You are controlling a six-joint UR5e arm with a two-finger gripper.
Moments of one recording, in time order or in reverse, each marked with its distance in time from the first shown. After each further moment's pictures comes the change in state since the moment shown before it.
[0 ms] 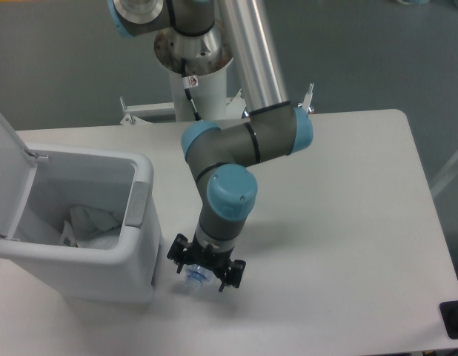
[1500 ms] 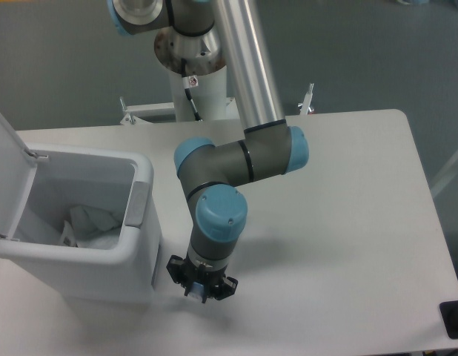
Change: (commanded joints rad) arm 0.031 0.006 0.141 -0.003 -0.073 -0.045
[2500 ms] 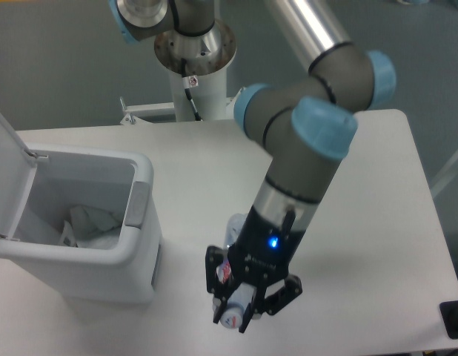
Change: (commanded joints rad) arm 0.134 0.146 0.250 0.009 -0.526 -0.264
